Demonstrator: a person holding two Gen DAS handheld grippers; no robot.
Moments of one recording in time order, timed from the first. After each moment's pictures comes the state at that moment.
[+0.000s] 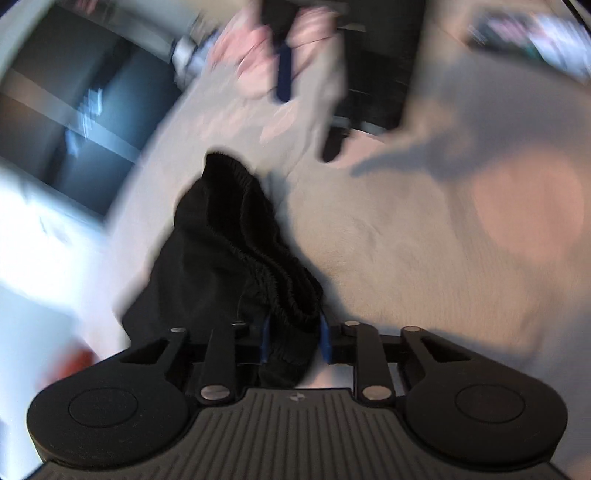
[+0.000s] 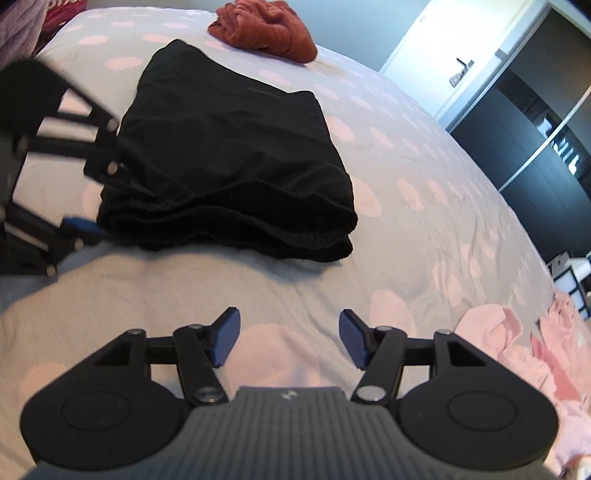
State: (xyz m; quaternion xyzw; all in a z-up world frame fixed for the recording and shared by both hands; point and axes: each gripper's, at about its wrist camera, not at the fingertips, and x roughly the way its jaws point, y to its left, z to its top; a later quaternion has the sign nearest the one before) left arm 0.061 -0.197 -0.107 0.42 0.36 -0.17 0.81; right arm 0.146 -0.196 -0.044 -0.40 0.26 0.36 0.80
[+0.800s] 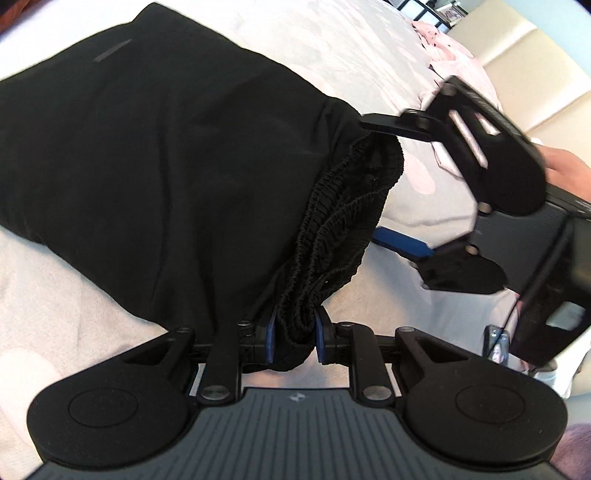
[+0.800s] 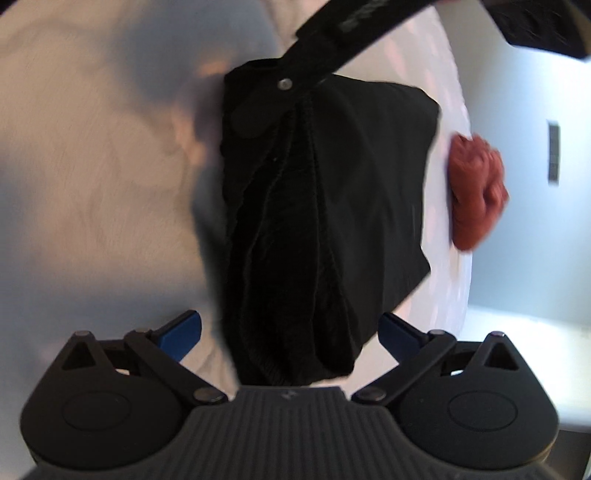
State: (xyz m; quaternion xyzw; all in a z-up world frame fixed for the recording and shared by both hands) left arm 0.153 -0.052 -0.086 -0.18 0.57 -0.14 0.79; right arm 0.165 -0.135 -0.080 -0.76 -0.05 0.48 0.44
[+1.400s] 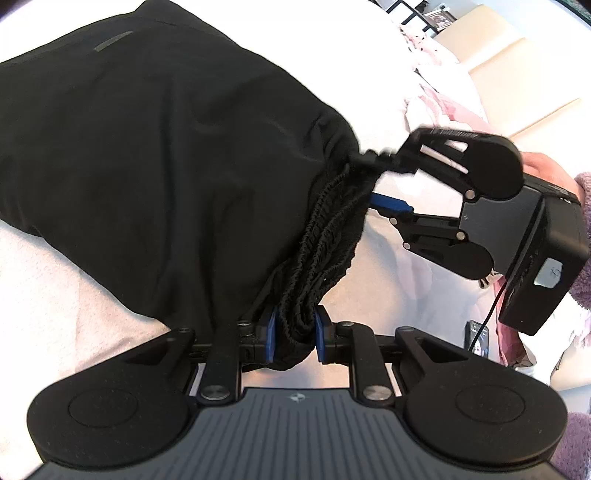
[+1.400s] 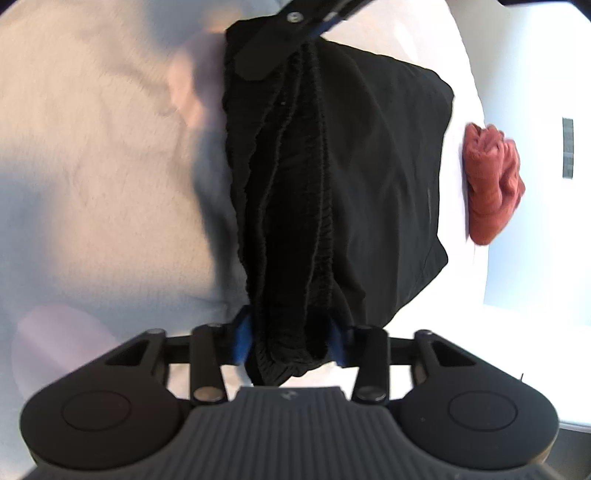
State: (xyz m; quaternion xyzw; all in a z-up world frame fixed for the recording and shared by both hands) left arm 0.132 -0.034 -0.077 -0.20 0.56 -0.17 0.79; right arm 0.179 -0.143 -0.076 -0.75 0.00 0.49 0.45
